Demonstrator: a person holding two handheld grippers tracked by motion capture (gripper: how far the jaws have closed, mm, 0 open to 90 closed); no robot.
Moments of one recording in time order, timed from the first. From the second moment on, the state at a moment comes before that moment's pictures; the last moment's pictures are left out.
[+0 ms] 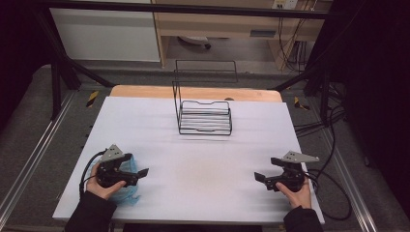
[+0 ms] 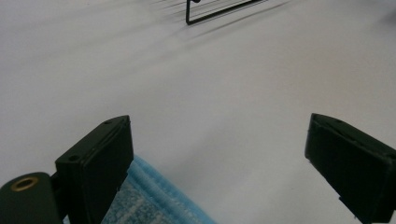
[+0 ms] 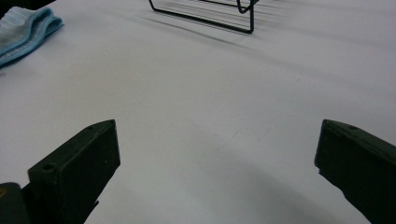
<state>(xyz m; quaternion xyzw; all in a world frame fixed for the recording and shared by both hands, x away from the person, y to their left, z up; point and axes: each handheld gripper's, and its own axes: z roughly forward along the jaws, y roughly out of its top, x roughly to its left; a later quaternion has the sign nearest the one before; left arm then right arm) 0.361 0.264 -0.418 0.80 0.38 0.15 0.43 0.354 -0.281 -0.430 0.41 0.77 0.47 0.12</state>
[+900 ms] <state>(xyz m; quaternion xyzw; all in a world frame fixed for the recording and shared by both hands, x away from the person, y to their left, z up) 0.384 0.266 -0.388 0.80 0.43 0.15 0.40 0.355 -0.277 -0.431 0.42 0.77 0.46 0.12</state>
